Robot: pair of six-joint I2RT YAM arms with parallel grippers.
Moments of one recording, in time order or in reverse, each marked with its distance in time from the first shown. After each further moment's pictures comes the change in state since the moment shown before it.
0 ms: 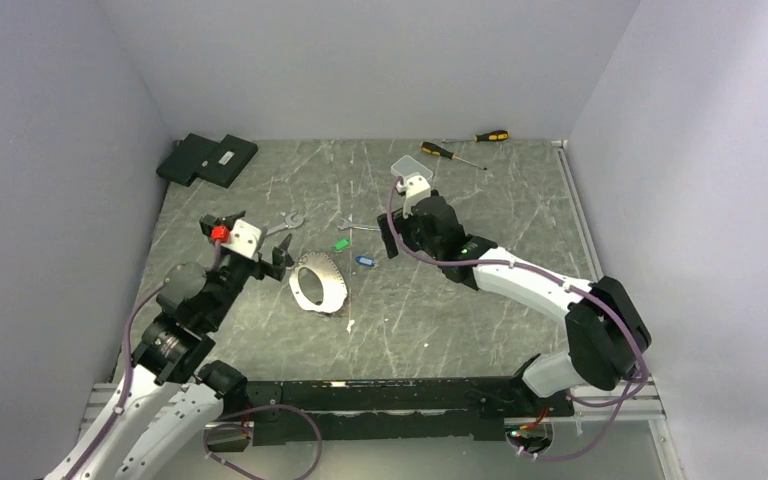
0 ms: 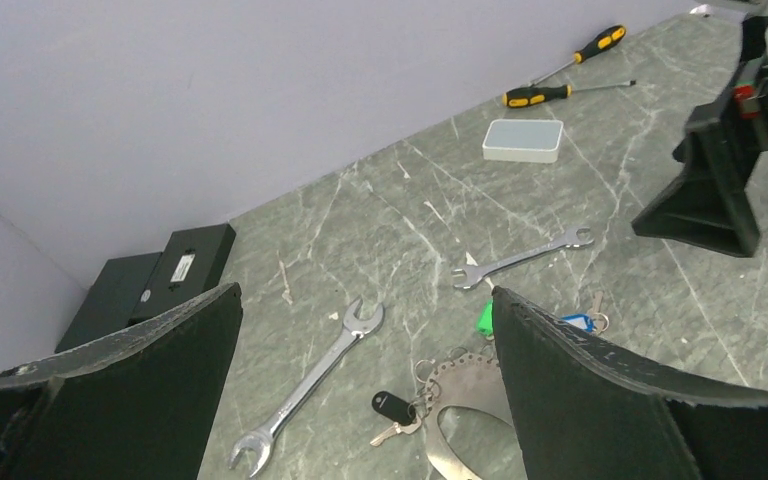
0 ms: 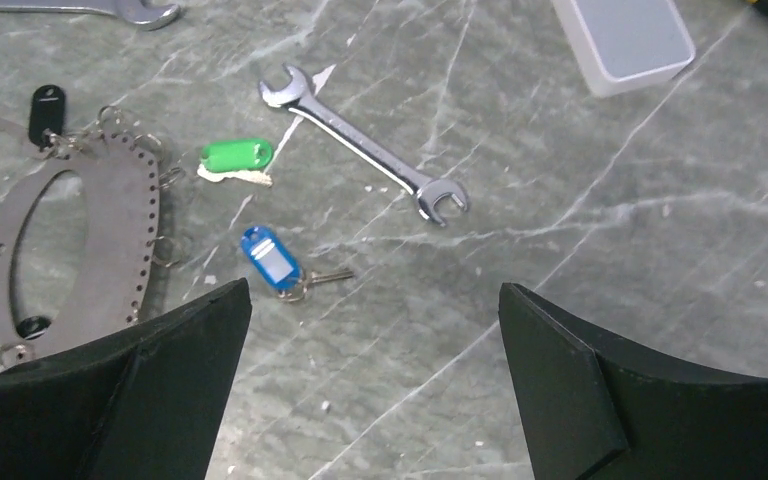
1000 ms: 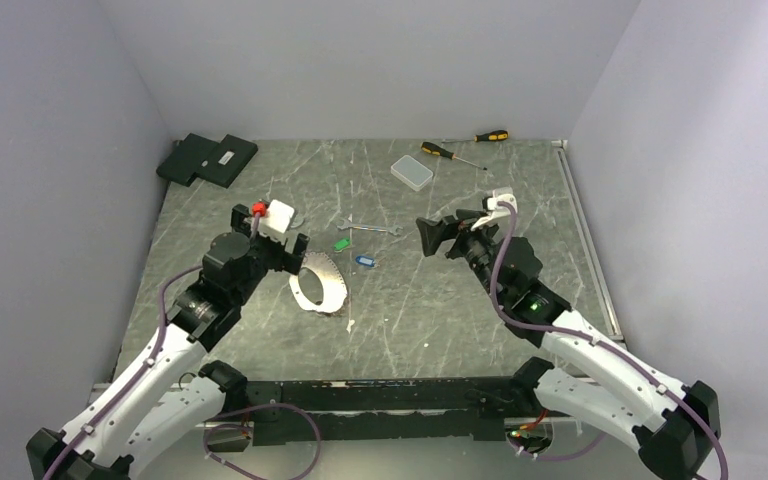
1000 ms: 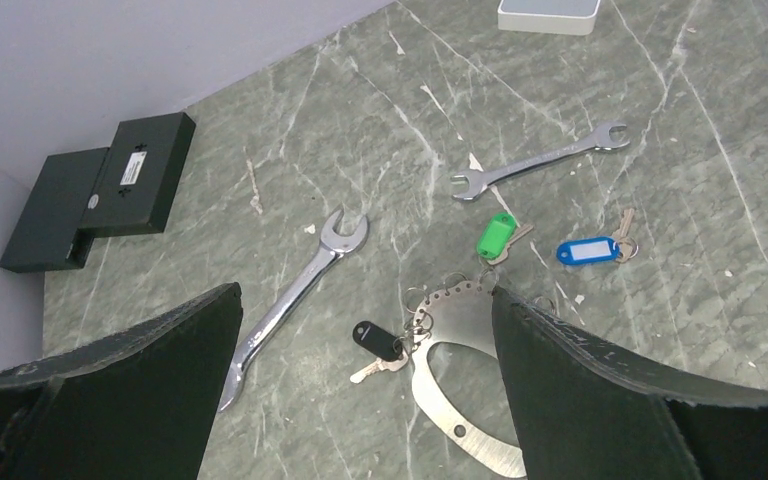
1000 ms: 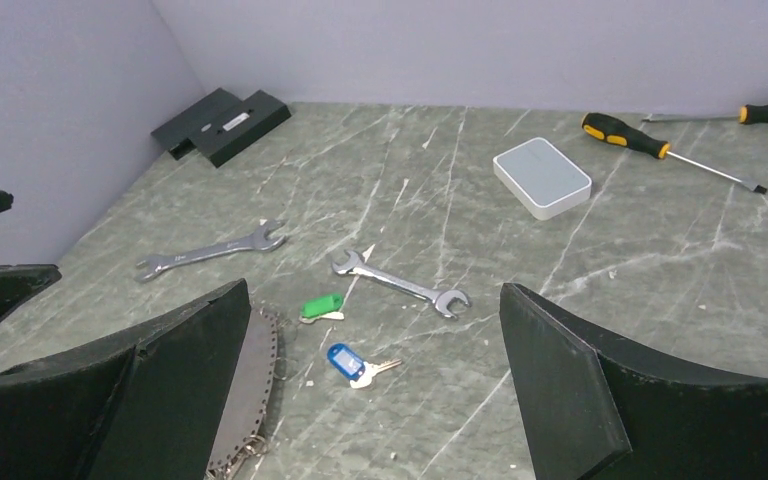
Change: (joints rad) left arm 0.006 0.259 0.001 -0.009 -0.064 -0.052; right arm -0.015 -0.606 -0.307 0.182 0.089 0.199
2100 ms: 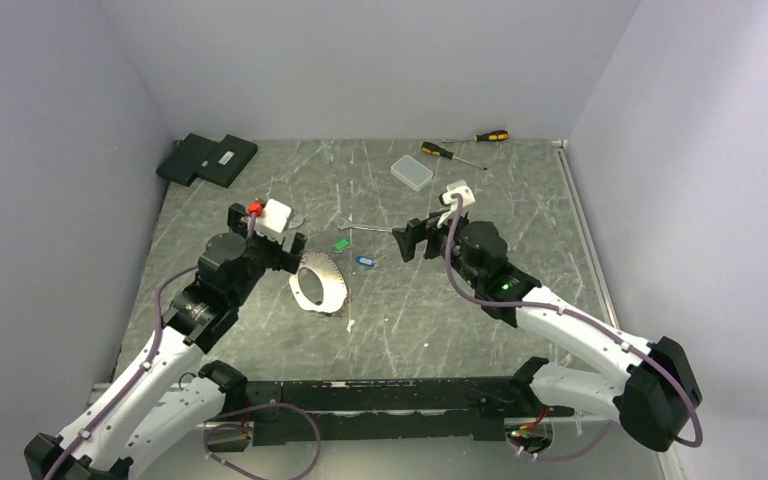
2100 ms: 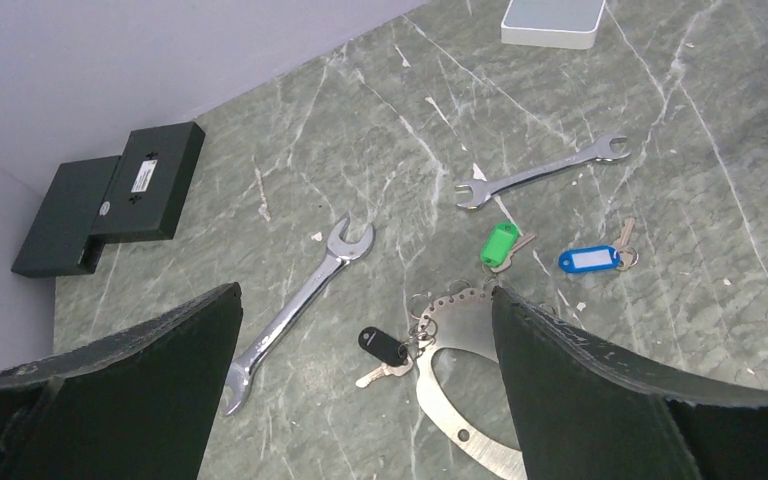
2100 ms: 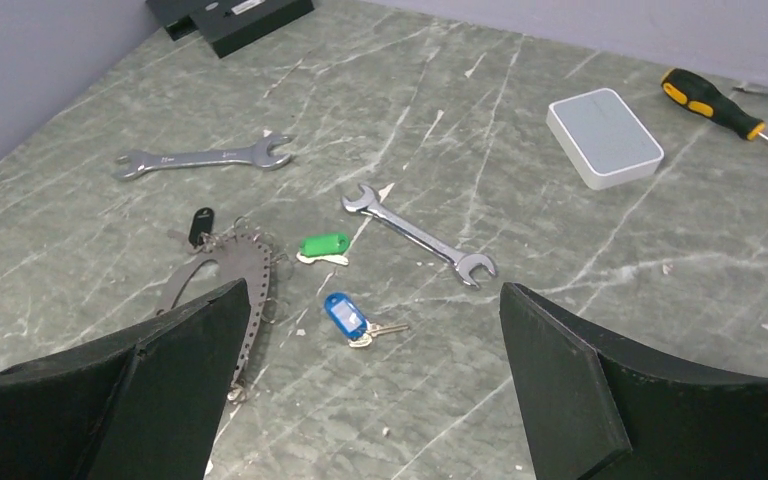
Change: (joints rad) left arm 0.001 -0.011 0.013 -0.009 -0.001 0.005; right arm 0.000 0.210 0.029 0.042 -0.137 -0.085
